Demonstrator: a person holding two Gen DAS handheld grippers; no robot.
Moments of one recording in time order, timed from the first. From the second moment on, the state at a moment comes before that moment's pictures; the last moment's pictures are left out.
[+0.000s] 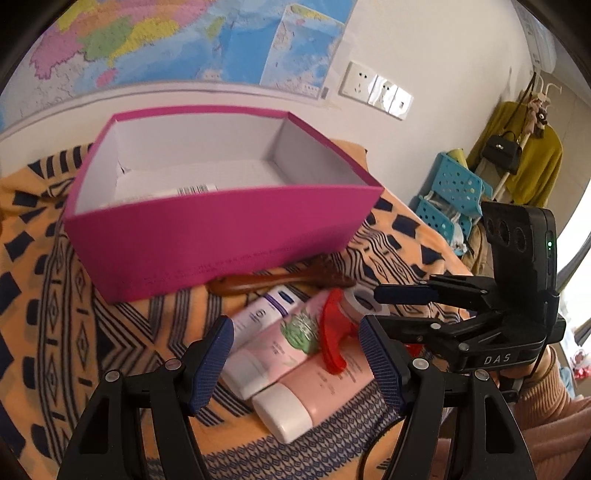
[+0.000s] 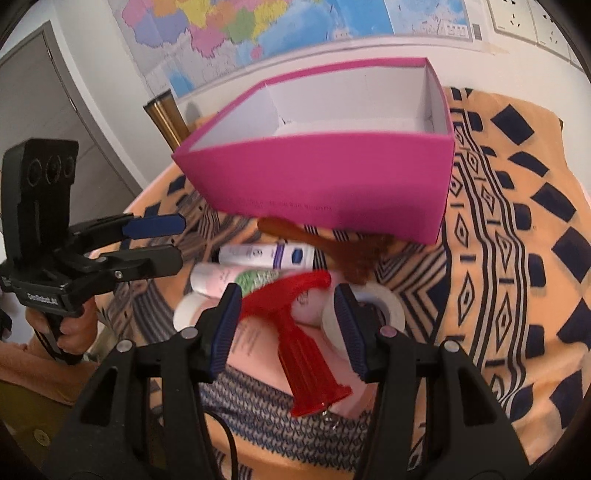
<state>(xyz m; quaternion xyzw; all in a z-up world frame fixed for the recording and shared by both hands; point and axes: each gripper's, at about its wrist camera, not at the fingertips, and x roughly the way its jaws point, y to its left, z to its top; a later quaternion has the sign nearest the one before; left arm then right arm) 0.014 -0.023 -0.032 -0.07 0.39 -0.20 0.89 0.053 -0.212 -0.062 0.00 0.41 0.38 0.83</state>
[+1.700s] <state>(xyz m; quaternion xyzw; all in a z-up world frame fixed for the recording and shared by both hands) 0.014 -0.043 -0.047 -0.07 0.42 -0.26 0.87 0.047 -0.205 -0.078 0.00 0.42 0.41 0.81</state>
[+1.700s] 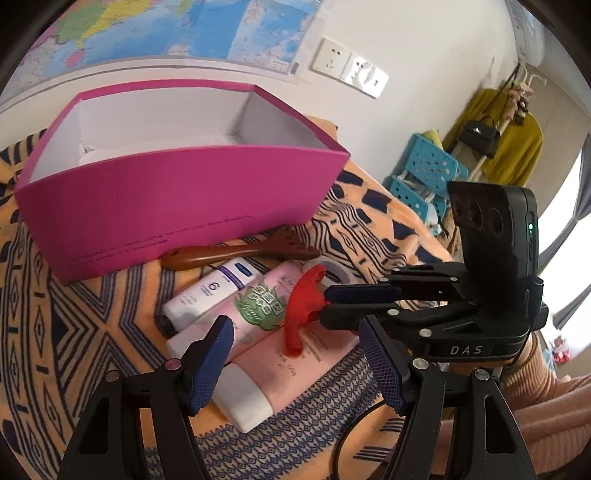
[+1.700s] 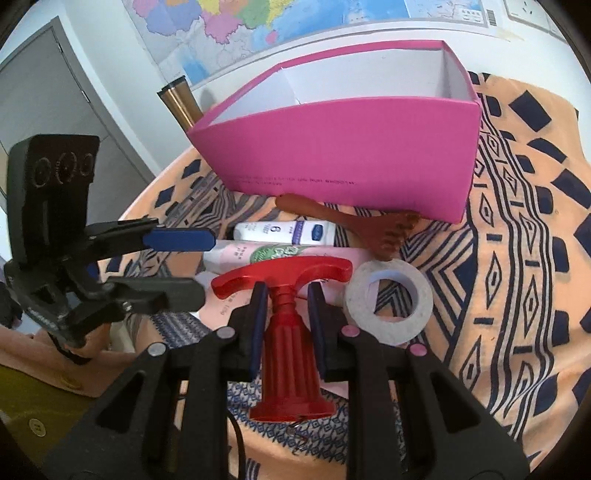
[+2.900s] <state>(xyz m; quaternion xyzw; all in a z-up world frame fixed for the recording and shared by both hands) 0.047 -0.084 -0.020 -0.06 0.40 -0.32 0.86 0.064 -0.234 -0.012 0.09 0.33 0.41 0.84</state>
